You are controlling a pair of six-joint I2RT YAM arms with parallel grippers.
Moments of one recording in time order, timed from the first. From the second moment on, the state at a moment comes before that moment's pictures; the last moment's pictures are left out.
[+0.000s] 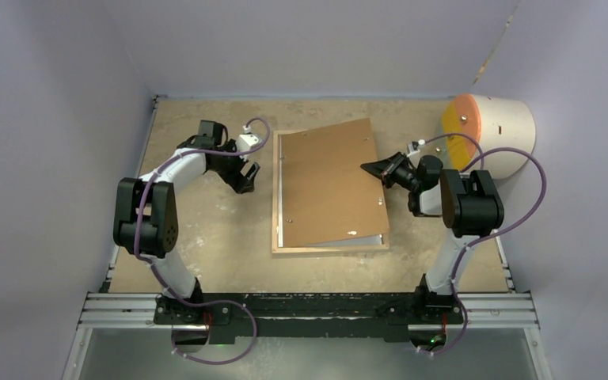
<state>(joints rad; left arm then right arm) -0.13 1.75 1.18 -0.50 0.48 0.59 -0.04 1.93 0.66 1.02 -0.81 1.24</state>
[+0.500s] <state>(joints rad) -0.13 1.75 1.18 -0.50 0.48 0.59 0.05 1.93 0.66 1.00 -0.73 1.23</state>
